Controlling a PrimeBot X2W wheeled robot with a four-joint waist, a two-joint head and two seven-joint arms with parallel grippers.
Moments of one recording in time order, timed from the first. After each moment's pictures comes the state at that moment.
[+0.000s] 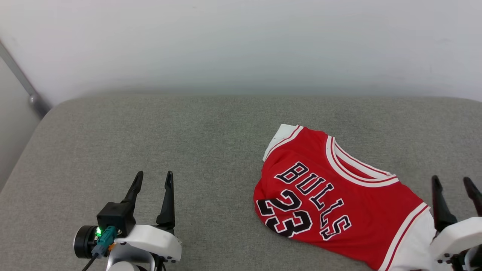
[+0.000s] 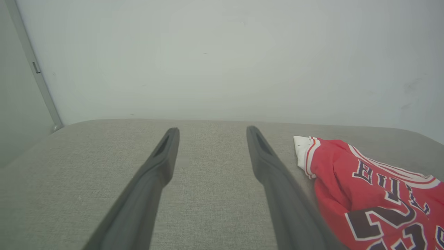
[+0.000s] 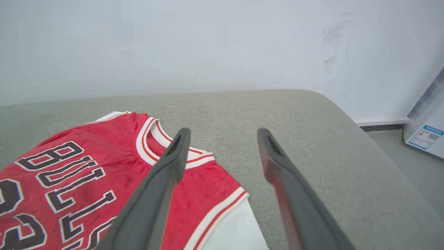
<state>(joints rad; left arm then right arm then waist) -0.08 0.14 -0.16 0.17 -0.26 0.03 -0.22 0.00 -0.14 -0.26 0.04 0.15 0.13 0.12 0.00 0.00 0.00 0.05</state>
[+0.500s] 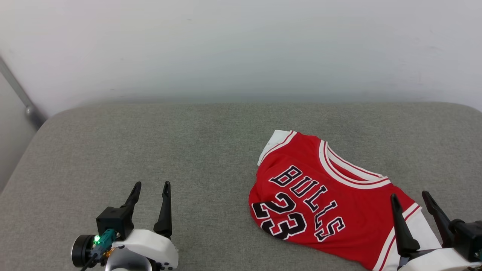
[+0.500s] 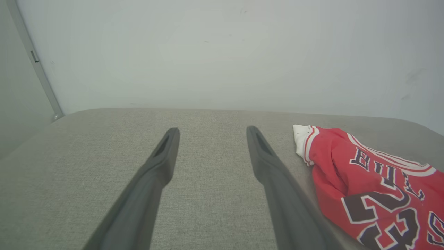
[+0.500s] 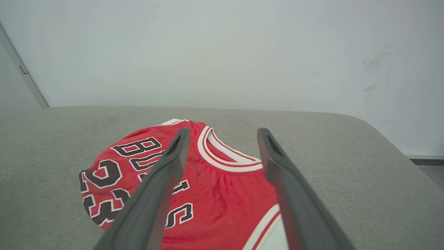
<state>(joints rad) -0.05 0.15 -0.16 0.17 -0.28 0.05 -0.16 0.17 -0.06 -0.08 -0.17 0.10 0.13 0.04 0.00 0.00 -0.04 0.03</state>
